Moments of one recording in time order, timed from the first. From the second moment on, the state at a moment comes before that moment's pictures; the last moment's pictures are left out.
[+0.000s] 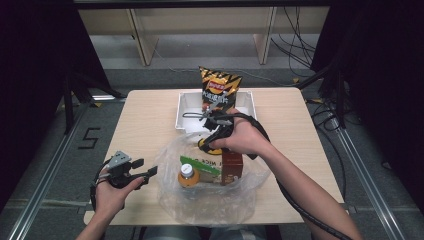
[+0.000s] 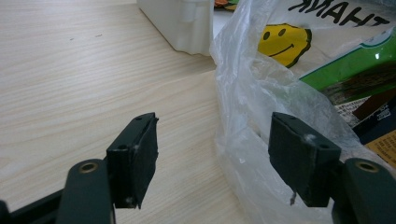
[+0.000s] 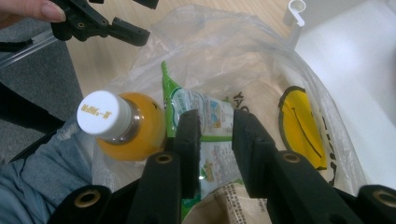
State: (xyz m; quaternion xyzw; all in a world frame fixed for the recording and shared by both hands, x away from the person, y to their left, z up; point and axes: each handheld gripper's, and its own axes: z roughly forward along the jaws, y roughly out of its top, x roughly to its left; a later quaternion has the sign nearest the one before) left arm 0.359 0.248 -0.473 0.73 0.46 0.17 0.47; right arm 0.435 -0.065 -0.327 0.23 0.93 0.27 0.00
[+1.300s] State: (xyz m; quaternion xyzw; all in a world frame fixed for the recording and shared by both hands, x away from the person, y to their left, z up) left arm 0.360 0.247 -0.472 0.73 0.46 0.17 0.47; right arm 0.424 -0.056 -0.340 0.22 0.94 0.24 0.00
